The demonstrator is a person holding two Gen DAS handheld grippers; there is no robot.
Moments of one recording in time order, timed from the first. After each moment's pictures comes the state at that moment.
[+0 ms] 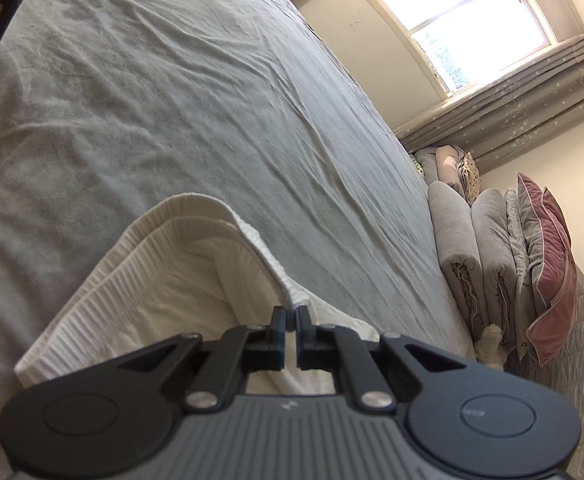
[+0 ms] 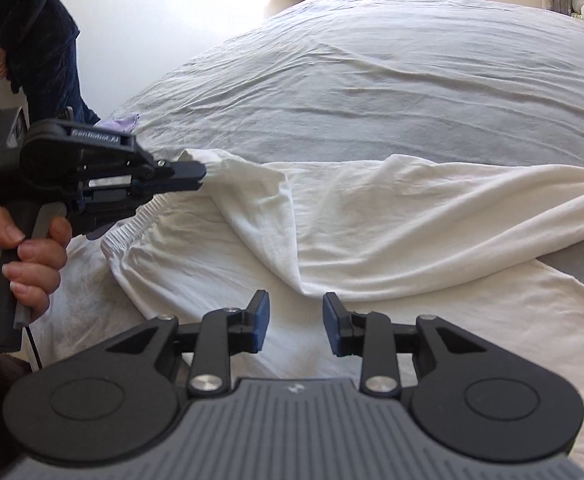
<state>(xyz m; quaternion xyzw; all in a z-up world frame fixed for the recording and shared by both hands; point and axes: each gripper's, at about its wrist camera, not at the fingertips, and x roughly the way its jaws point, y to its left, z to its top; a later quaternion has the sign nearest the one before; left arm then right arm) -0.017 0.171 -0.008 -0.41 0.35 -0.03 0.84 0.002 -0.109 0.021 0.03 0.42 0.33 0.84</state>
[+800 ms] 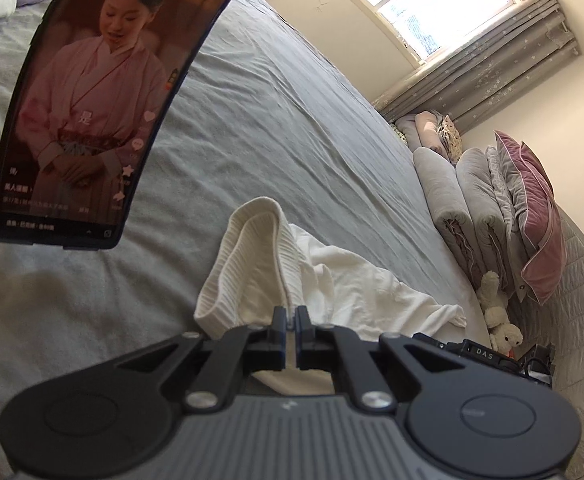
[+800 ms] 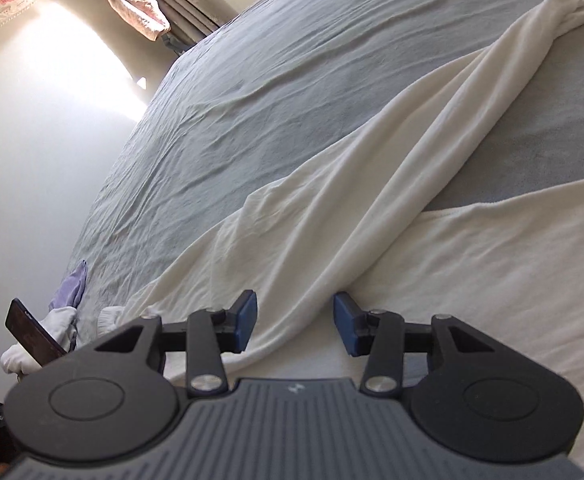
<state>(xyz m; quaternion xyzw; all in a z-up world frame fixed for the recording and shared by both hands) -0.085 0.224 -0.003 -0.36 0.36 -0.07 0.86 0.042 -0.179 -0.005 0.27 0.45 0.19 0.83</state>
